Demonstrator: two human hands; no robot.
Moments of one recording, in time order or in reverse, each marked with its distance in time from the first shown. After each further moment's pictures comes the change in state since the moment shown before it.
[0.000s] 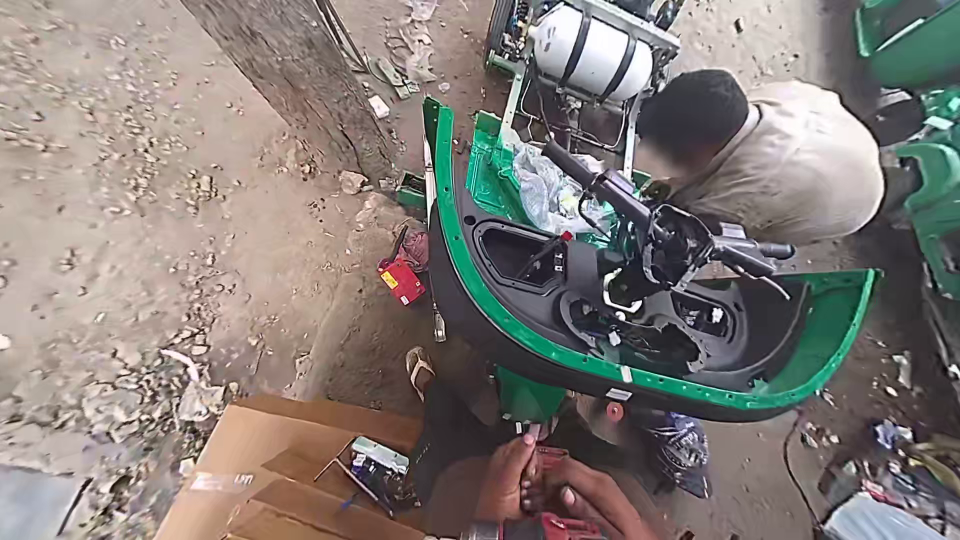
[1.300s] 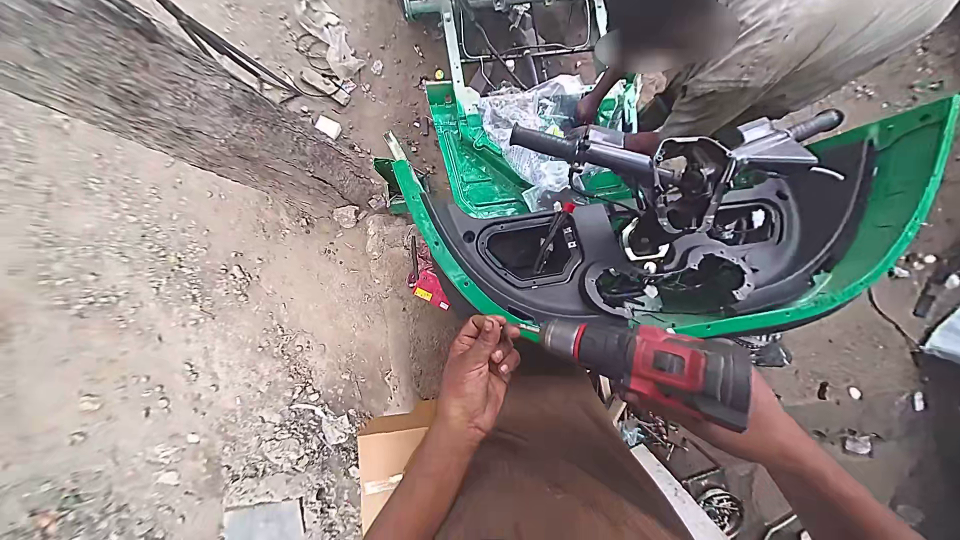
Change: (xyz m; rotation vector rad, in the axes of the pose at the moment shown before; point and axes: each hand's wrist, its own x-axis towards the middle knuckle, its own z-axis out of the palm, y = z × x) left_hand 0.053 0.259 0.114 0.215 0.150 0.100; right_hand 0.092 -0.145 -0.083 -0.225 0.633 0.016
